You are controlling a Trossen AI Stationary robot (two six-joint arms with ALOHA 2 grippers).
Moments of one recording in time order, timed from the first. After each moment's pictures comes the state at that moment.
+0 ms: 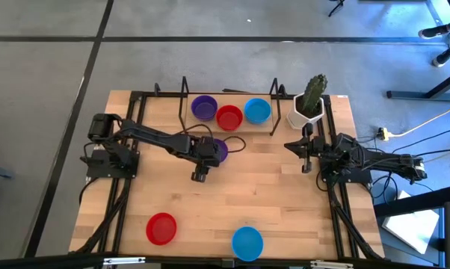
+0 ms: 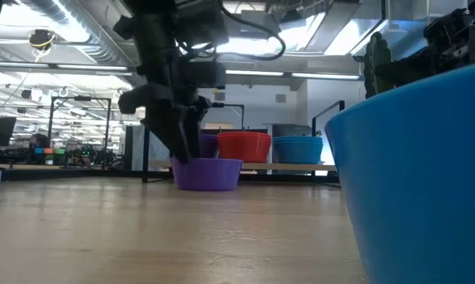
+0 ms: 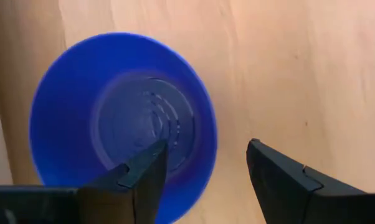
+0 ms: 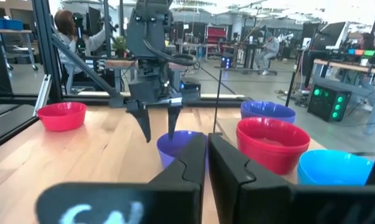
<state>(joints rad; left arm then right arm) -0.02 1.72 1.08 -0.55 -0.14 0.20 -0.14 0.11 0.01 0.14 -0.02 -0.06</state>
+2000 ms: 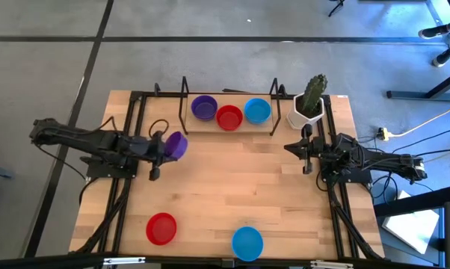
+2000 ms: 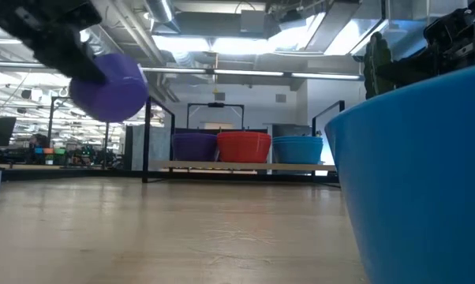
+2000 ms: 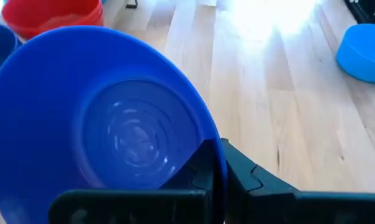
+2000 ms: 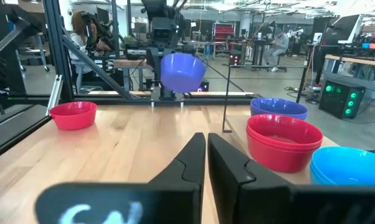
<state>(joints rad) -0.15 0.58 0.46 -0.47 -0.18 -0.21 -0.14 0.11 0.01 0.13 -0.05 -0.03</state>
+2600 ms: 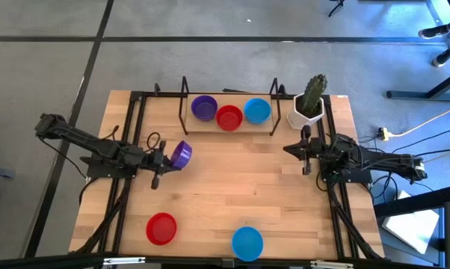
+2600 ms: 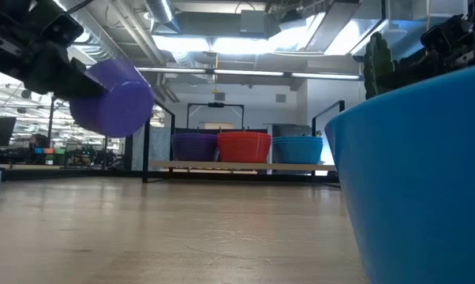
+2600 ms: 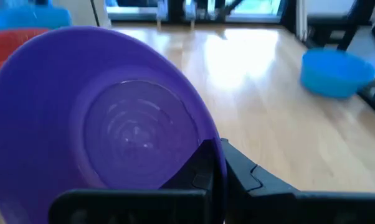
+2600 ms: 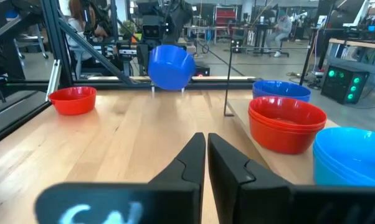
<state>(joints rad) -0.30 0.51 0.13 0.05 -0.25 -0.15 -0.14 0.12 0.01 0.07 -0.05 -0.03</state>
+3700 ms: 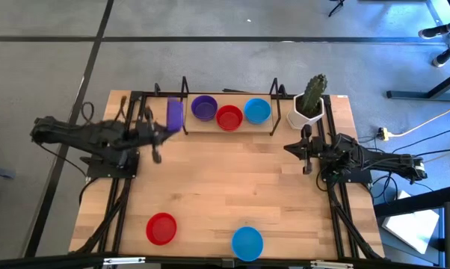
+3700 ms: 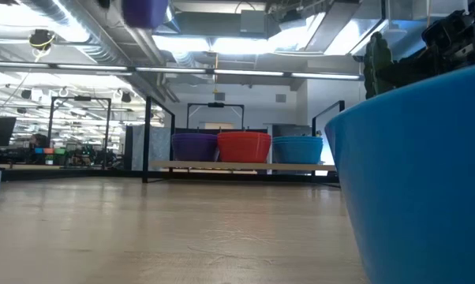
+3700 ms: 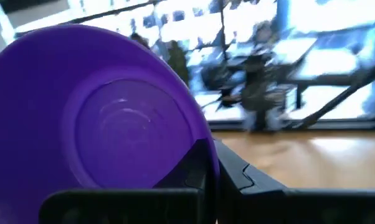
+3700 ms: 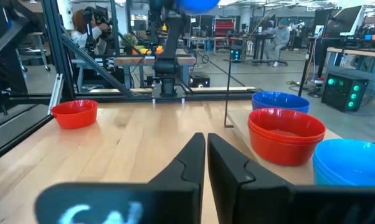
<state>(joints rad) -0.18 0.60 0.63 -0.06 -0.50 0.13 -0.14 0.12 0.01 0.11 -0.05 -0.01</state>
